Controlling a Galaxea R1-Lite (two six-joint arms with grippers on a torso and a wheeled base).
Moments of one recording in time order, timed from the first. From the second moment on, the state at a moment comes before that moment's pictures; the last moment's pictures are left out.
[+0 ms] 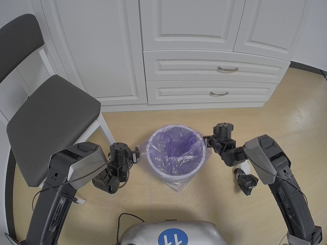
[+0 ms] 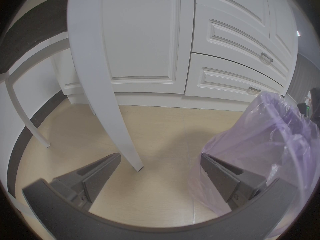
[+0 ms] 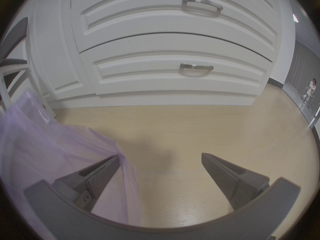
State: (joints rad) left arm -0.35 2.76 -1.34 -1.12 0.38 -0.17; right arm 0.27 2.90 -1.98 -0.62 -0.19 0.05
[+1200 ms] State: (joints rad) left arm -0.42 2.39 -0.95 -1.14 0.34 -0.04; right arm 0.52 2.38 -1.34 -0.74 -0.14 0.19
